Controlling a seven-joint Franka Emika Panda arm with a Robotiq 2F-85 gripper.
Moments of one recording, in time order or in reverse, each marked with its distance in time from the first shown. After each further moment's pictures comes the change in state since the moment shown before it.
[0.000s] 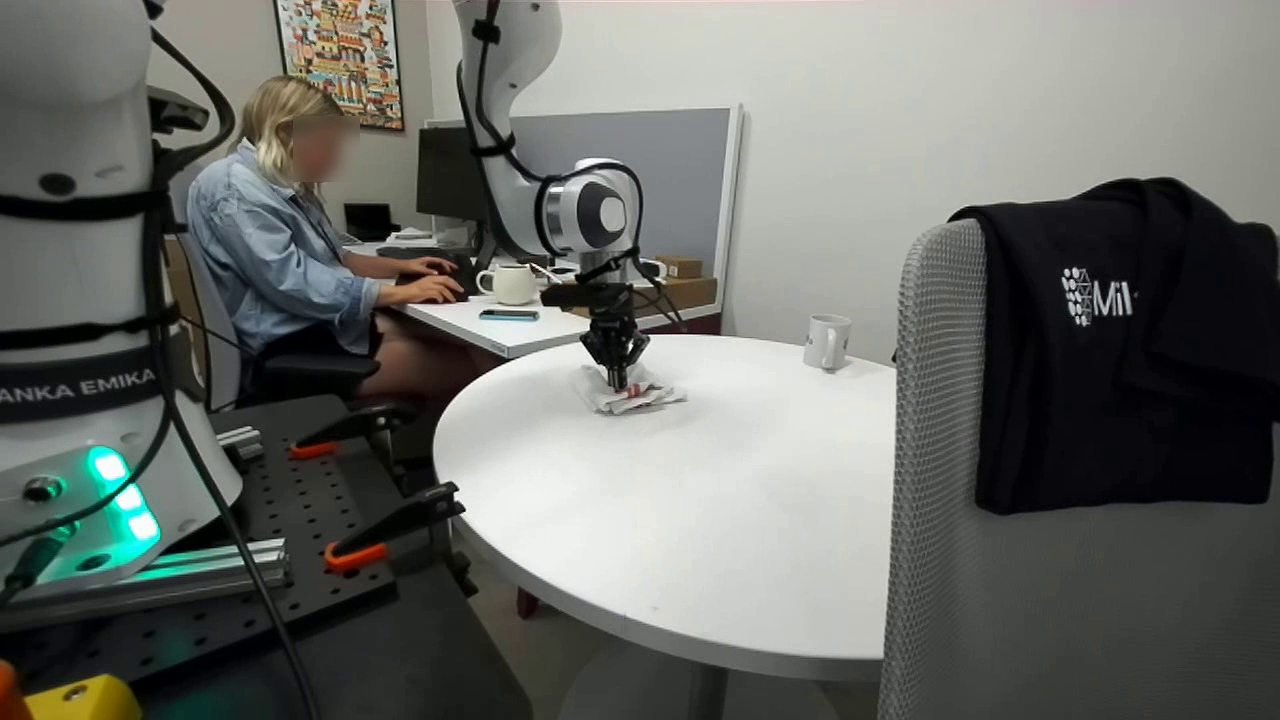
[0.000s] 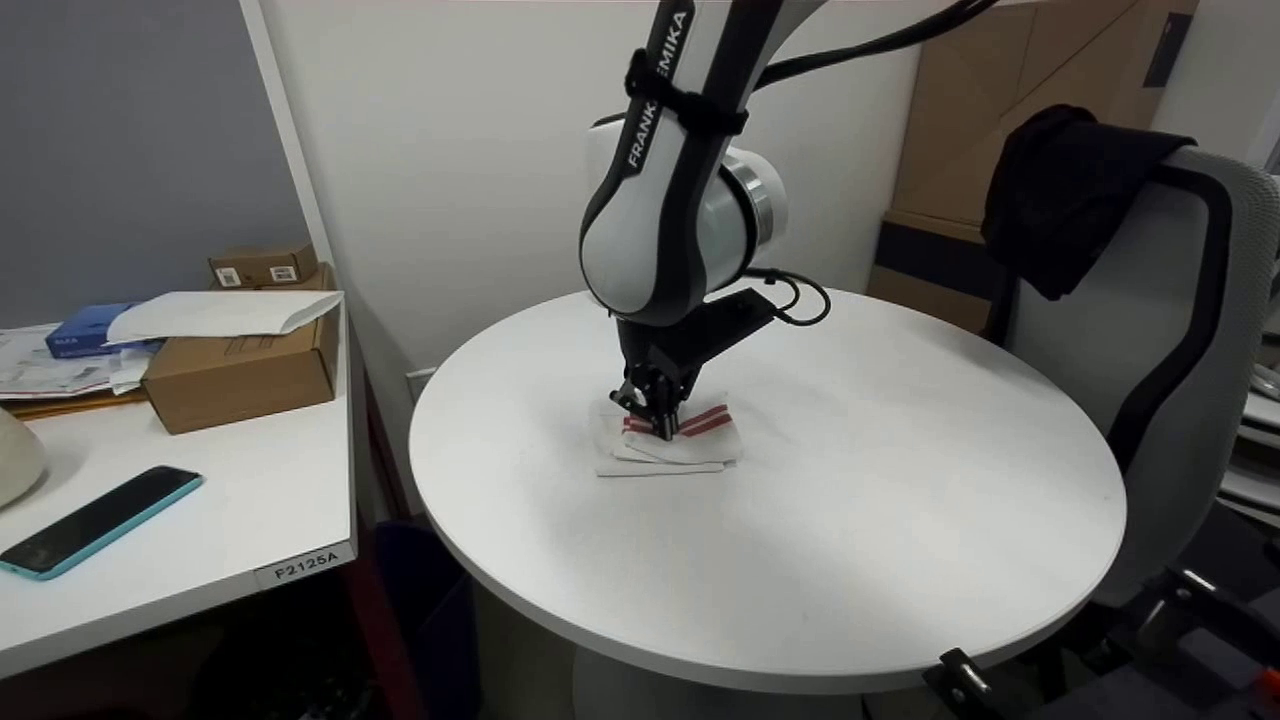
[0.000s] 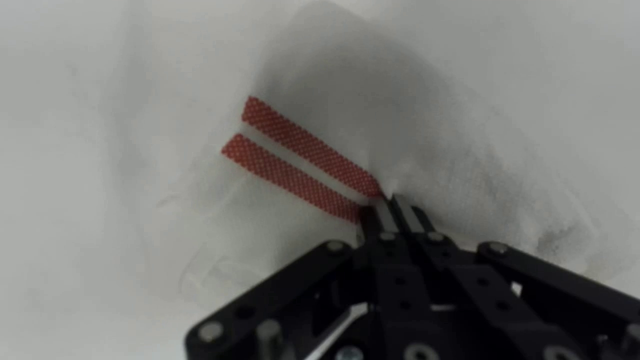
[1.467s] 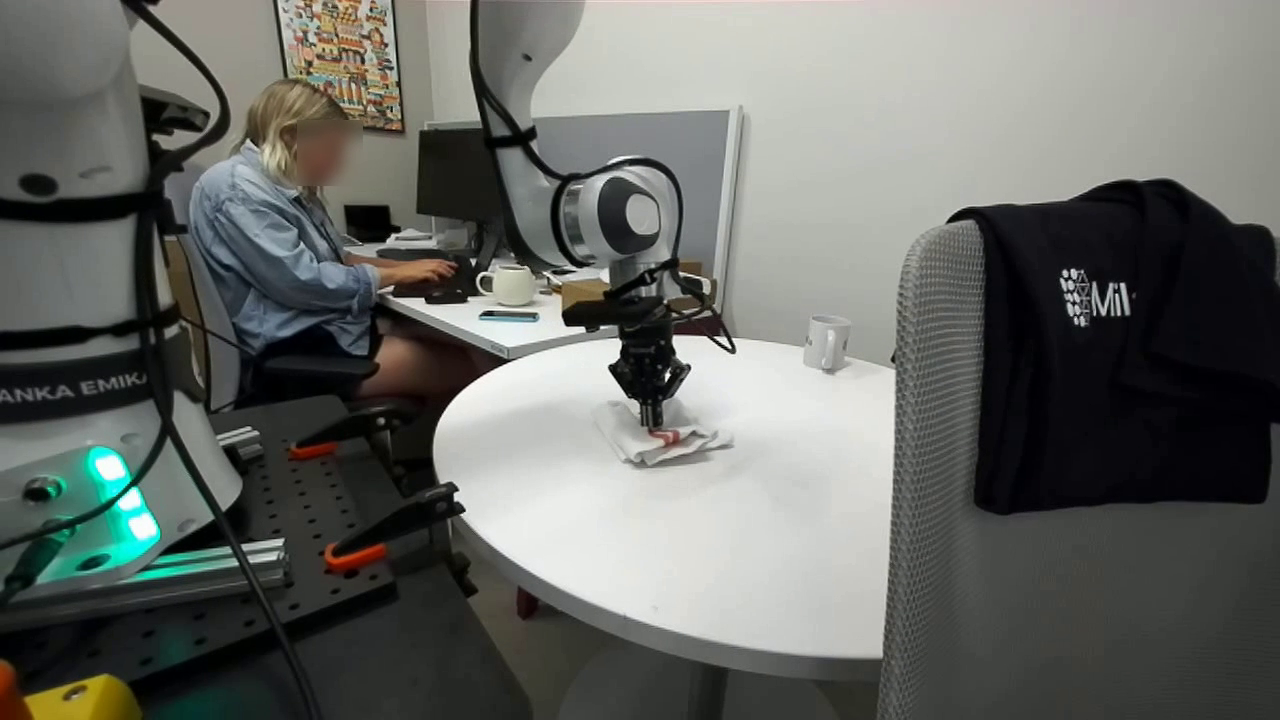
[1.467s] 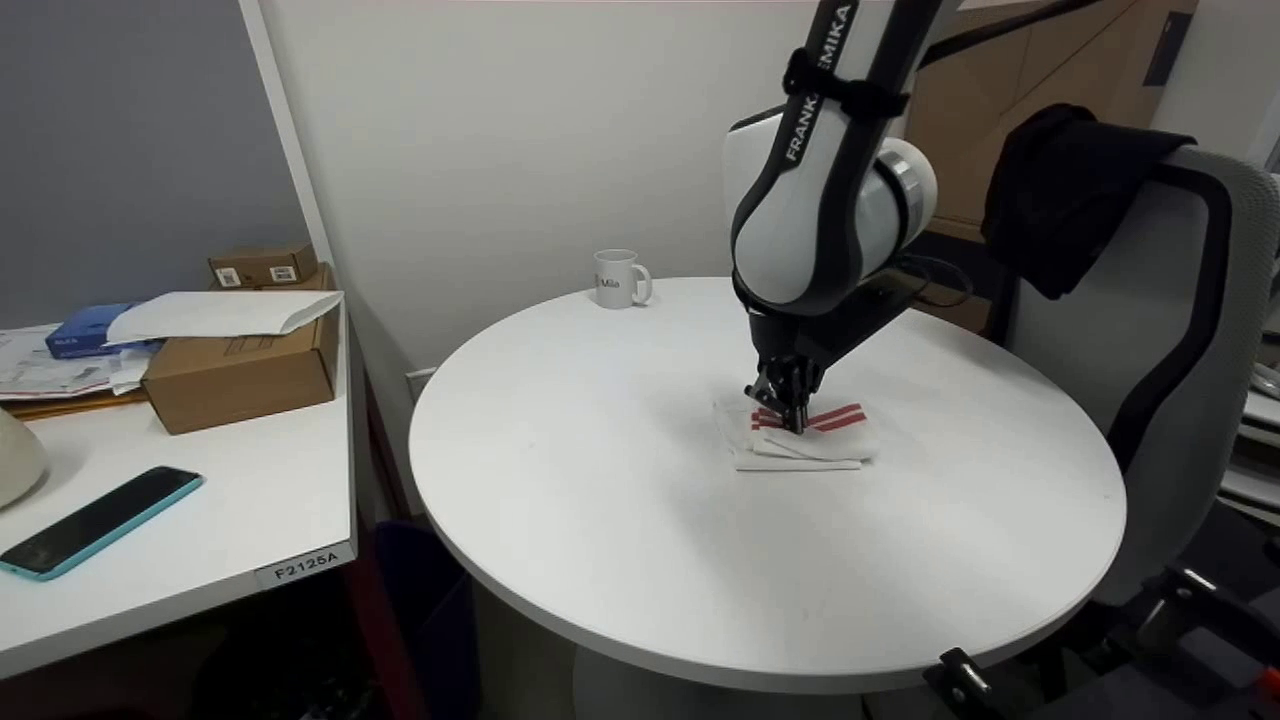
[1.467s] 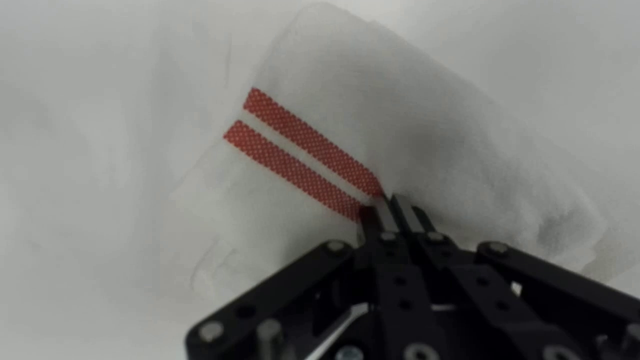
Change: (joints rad) arm -0.112 -0.090 -0.119 -0.179 -0.080 0.032 -0.058
